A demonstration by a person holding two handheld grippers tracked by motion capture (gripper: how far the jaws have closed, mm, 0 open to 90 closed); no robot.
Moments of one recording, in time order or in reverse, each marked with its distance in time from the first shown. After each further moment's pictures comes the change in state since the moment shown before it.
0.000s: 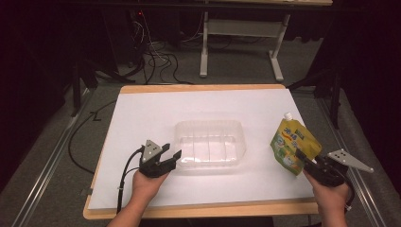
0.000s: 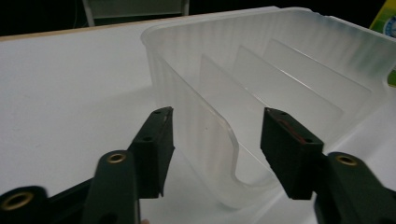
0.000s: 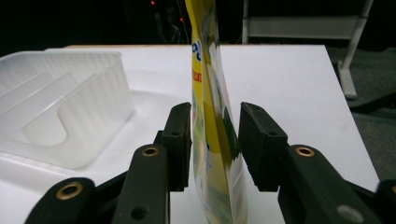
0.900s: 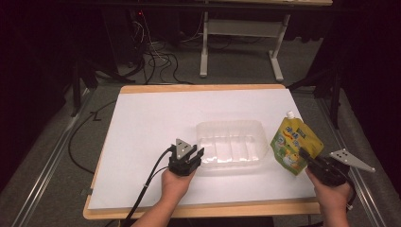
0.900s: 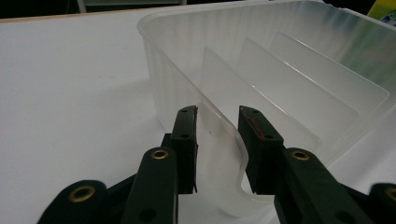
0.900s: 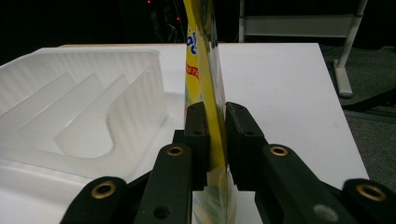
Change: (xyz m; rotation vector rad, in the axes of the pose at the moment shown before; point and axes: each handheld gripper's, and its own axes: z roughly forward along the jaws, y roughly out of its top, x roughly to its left) left arm -0.068 0.012 0.048 0.034 0.010 -0.001; right arm -0.009 -0.002 0.001 -0.004 -0.003 0.006
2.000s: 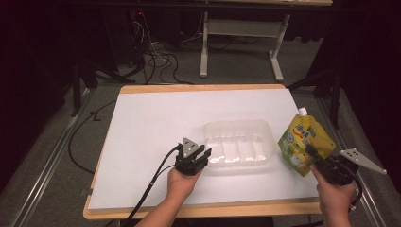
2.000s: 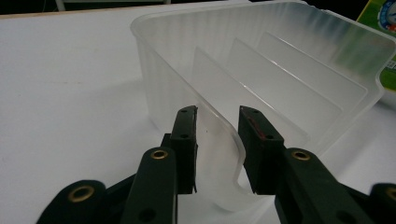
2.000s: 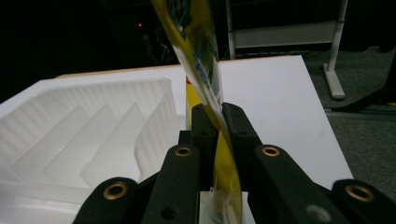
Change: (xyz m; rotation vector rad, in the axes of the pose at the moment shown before) left arm -0.013 0.006 0.008 0.008 -0.053 0.000; right arm -0.001 0.013 -0.014 -0.072 -0.032 0.076
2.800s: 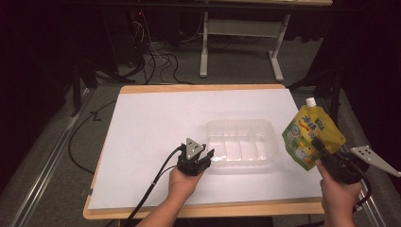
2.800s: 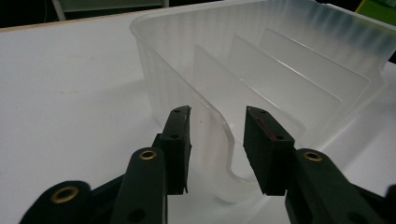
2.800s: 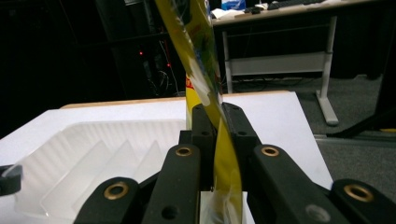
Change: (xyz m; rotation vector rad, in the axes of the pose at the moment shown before) left arm -0.003 -0.002 0.000 -0.008 -0.008 0.063; right arm 0.019 0.029 -0.017 -0.106 -0.016 -0.008
